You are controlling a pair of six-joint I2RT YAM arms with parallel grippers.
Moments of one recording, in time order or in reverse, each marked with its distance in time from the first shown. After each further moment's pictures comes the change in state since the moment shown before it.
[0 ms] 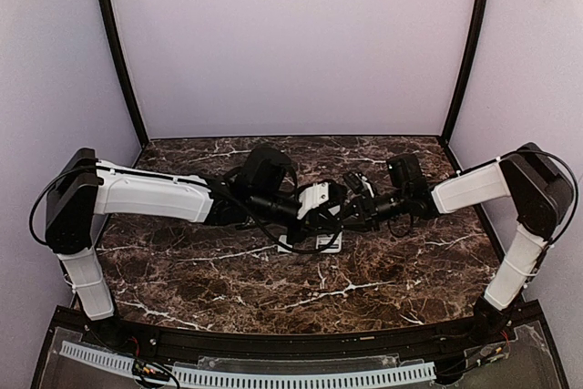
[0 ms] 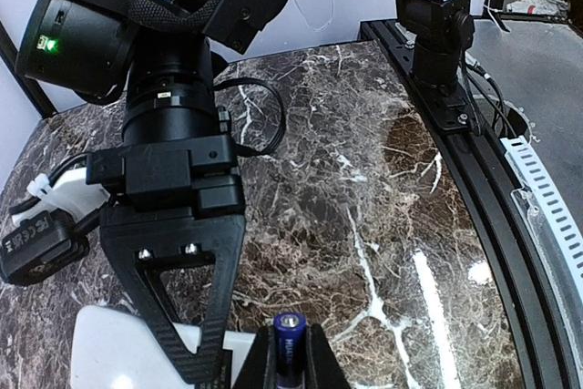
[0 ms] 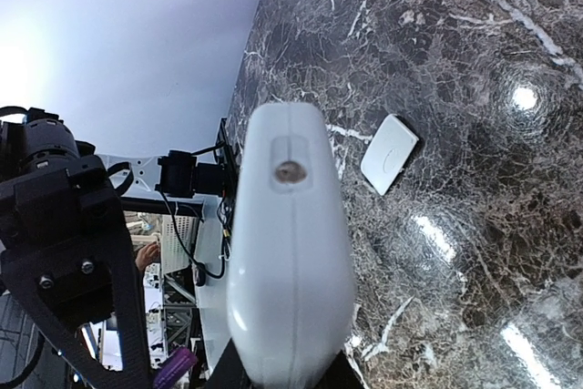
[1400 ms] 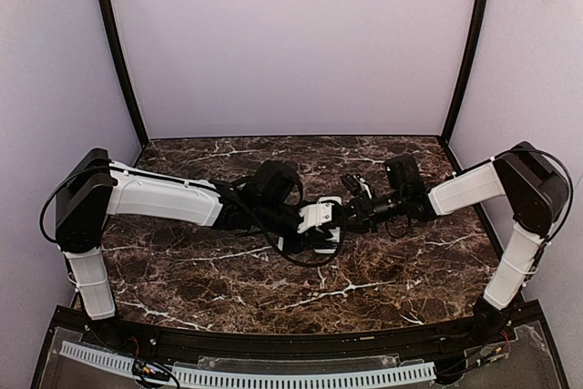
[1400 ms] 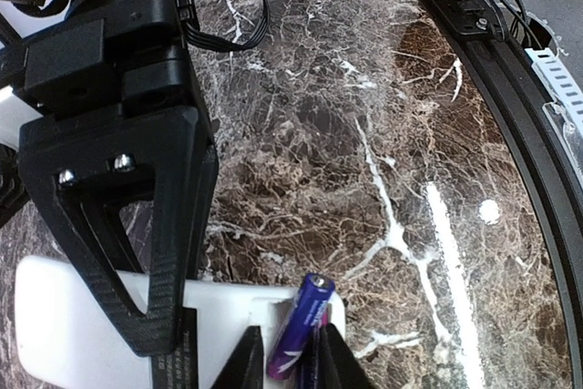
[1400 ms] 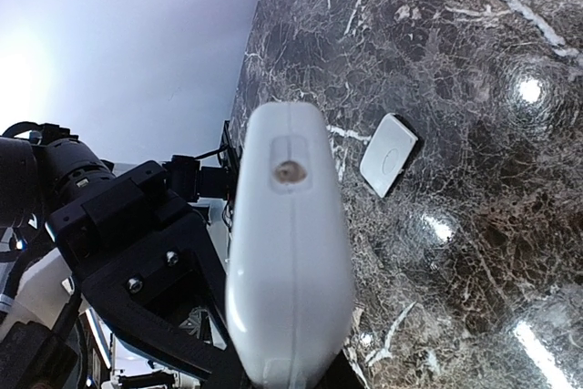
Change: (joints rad) left arm -0.004 0.066 0.012 -0.127 -0.125 0.129; right arm 0.011 0.032 -0.003 0.069 -0.010 0.072
